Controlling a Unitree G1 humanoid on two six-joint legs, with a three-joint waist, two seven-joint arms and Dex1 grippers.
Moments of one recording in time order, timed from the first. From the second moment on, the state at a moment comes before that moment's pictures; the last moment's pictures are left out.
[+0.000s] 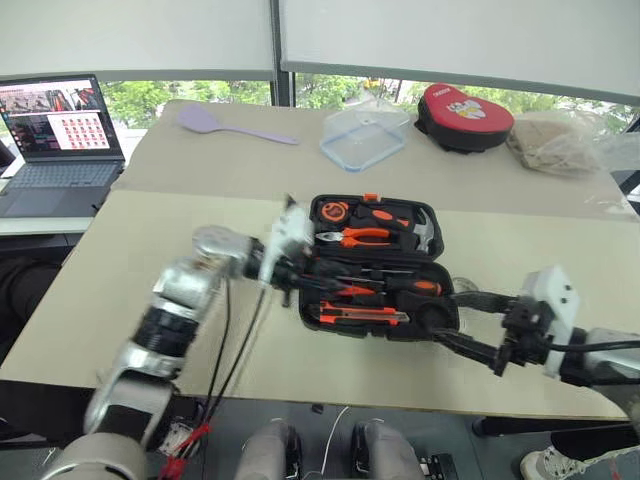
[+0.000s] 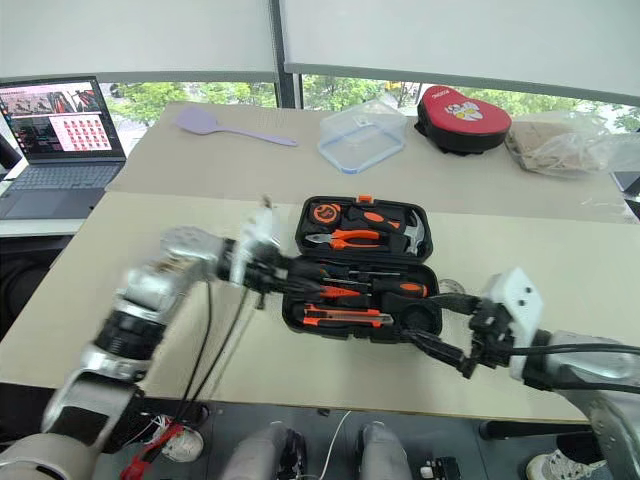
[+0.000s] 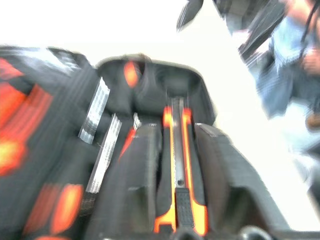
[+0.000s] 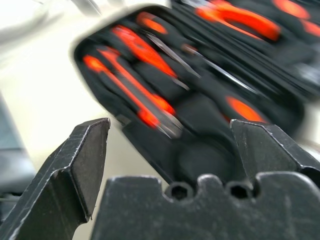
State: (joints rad) left arm -0.71 0.60 -0.09 -0.06 -0.48 0.64 -1.33; right arm 0.24 -0.91 -0.47 -0.55 0.69 0.70 0.84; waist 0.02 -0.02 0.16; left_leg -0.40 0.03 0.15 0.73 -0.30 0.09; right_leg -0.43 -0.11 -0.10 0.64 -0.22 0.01
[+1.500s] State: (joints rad) left arm -0.59 0.80 -0.14 -0.33 -0.58 0.68 -1.32; right arm -0.44 -0.96 0.13 0.31 0.06 -0.01 1.31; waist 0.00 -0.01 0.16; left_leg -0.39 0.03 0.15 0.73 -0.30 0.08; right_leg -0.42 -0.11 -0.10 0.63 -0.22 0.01
